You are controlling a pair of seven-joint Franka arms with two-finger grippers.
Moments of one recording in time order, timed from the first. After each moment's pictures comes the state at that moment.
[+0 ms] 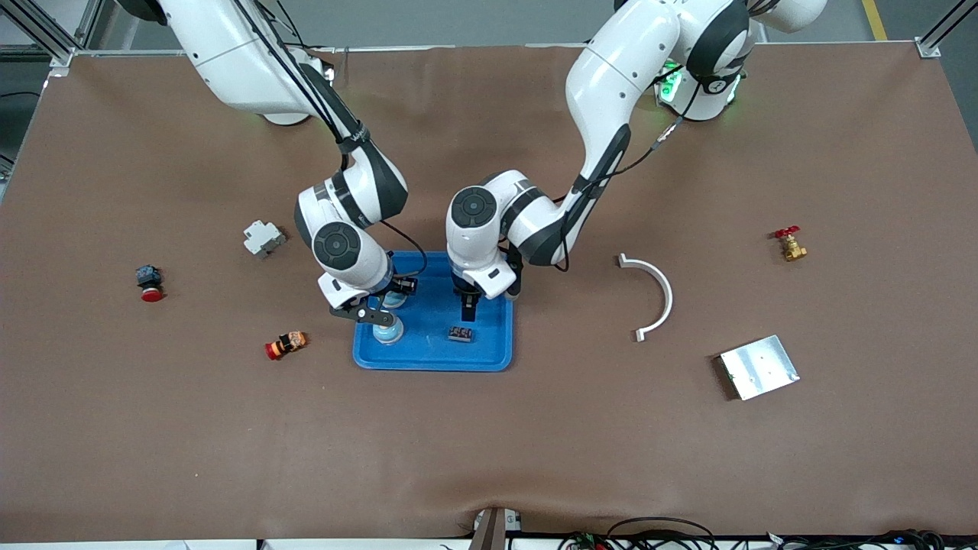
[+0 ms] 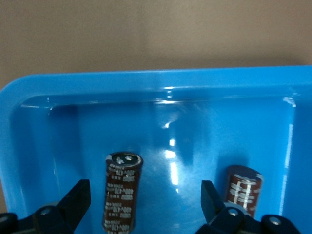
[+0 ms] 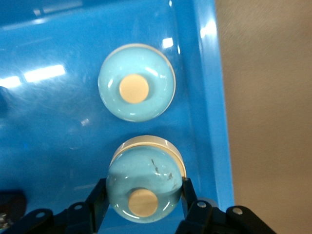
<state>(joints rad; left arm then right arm) -0.82 0.97 -0.02 -1.24 0.04 2.33 -2.36 0.45 0.55 0.05 -1.84 0.07 2.28 0.66</state>
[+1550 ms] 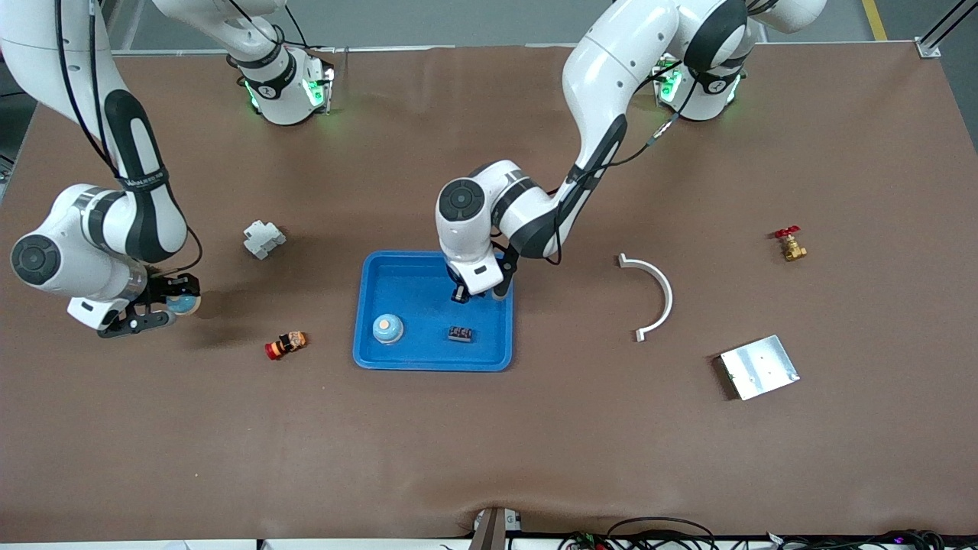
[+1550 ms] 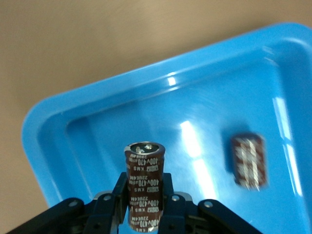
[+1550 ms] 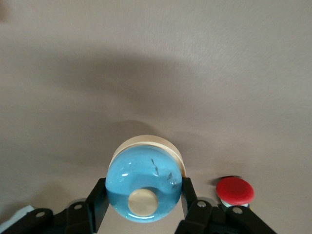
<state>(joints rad) -0.84 0.92 -0.02 -1.20 0.04 2.20 -2.02 0.11 0.44 -0.34 -2.05 0.06 2.32 -0.52</state>
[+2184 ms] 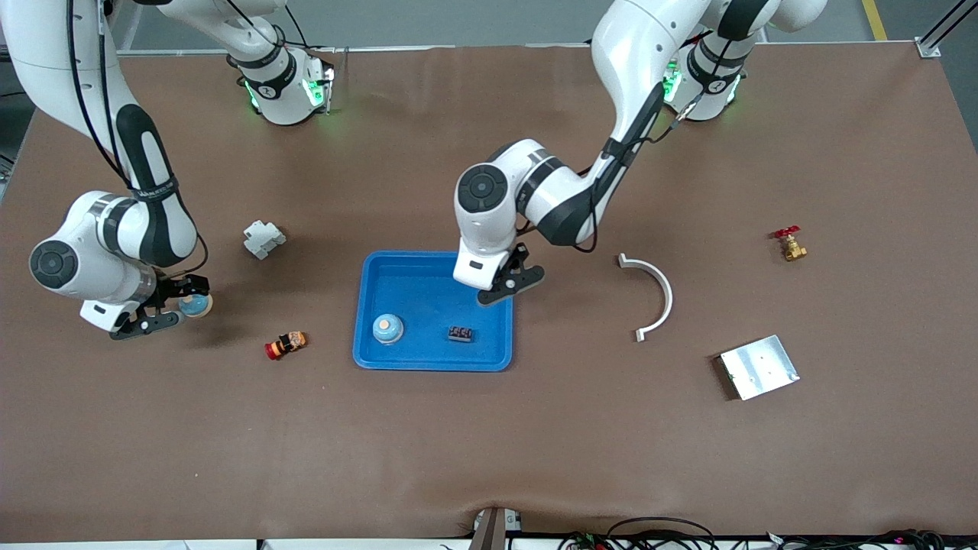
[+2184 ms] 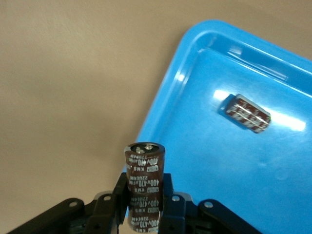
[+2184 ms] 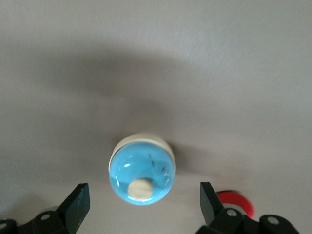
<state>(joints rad) -0.77 0.74 -0.01 -1.36 0.05 2.08 -1.15 0.11 0.48 -0.34 -2.01 0.06 2.34 -0.54</state>
